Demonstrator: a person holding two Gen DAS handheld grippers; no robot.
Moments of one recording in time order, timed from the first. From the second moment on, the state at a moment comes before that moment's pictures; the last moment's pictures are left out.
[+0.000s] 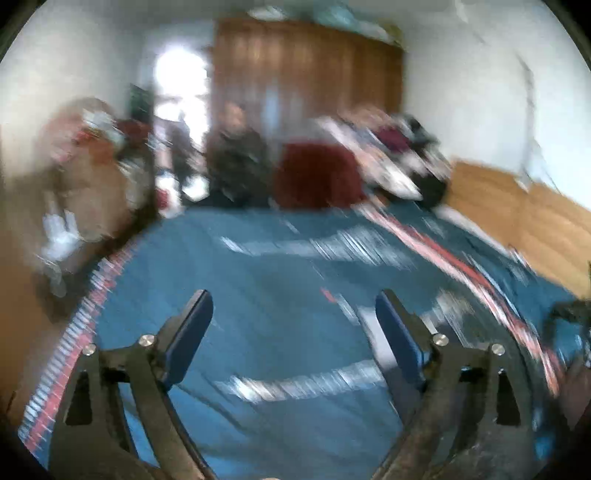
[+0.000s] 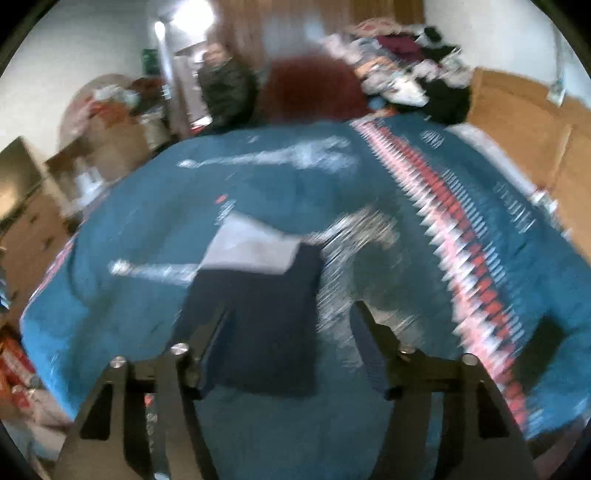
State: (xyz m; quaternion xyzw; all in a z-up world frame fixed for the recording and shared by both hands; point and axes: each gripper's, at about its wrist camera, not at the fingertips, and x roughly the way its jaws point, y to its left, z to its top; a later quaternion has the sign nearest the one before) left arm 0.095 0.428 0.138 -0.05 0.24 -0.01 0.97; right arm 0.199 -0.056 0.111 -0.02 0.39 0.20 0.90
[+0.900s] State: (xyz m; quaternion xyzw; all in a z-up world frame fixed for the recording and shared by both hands) left arm 0.123 0.252 -0.128 -0.03 0.48 0.08 0.87; right arm 0.136 -0.051 -0.132 -0.06 0.48 0.04 0.87
